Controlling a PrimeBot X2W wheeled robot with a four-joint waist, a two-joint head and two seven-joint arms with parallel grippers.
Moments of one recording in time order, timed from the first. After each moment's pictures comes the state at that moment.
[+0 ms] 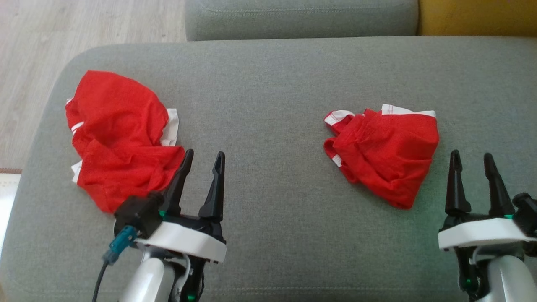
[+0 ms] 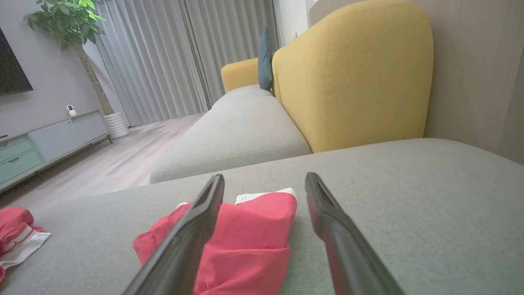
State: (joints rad) left arm -0.09 0.05 -0.35 0.10 -0.35 -0.01 -0.25; right arm -0.06 -0.04 -0.12 0.21 0.21 0.13 -0.19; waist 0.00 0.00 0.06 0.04
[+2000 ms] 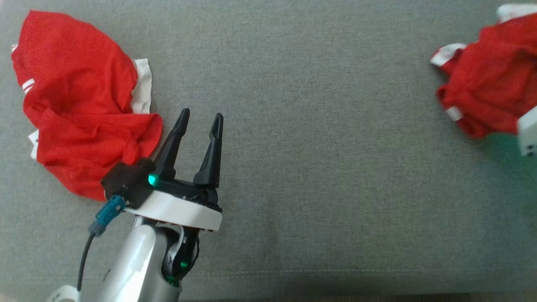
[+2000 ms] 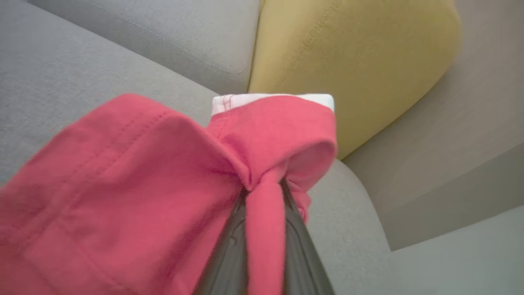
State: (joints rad) left arm -0.21 0.04 -0.32 0.09 -0.34 -0.07 -0.25; right arm -0.50 -0.36 -0.13 0.40 -0.26 0.13 0.10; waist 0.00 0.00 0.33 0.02
